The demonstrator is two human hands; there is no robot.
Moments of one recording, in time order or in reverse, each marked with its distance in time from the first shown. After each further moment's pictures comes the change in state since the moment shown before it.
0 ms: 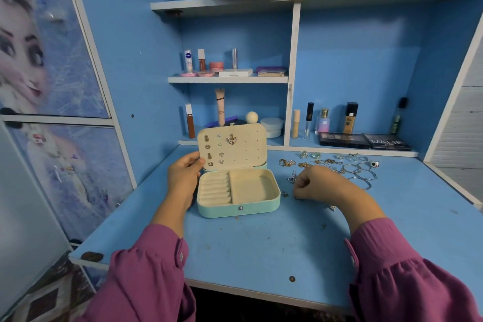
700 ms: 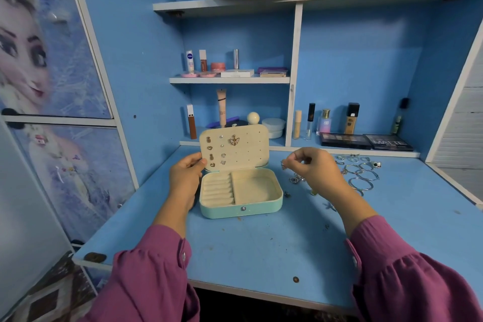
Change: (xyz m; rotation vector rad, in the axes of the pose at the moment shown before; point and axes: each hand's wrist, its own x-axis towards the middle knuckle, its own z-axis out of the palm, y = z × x) left_hand 0.000 0.002 0.000 -0.005 -0.005 -0.017; right_hand 0.006 -0.018 0.006 0.605 0.415 -0.116
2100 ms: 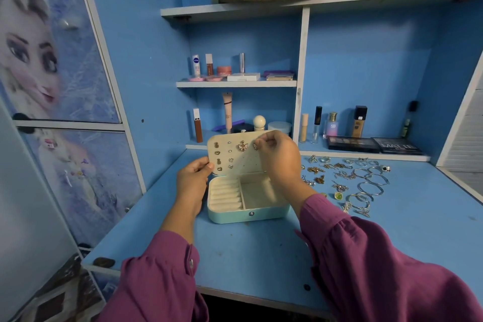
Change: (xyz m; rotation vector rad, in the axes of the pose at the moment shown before) left_hand -0.007 0.006 -0.001 -0.025 -0.026 -0.019; right_hand 0.039 -0.038 0.081 0.036 0.282 -0.062
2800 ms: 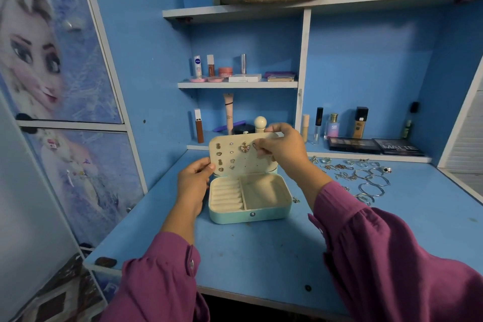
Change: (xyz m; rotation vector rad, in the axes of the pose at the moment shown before) left_hand 0.006 -0.008 -0.004 -0.026 -0.019 0.004; right_hand 0.014 -0.025 -0.025 0.322 -0.232 0.339
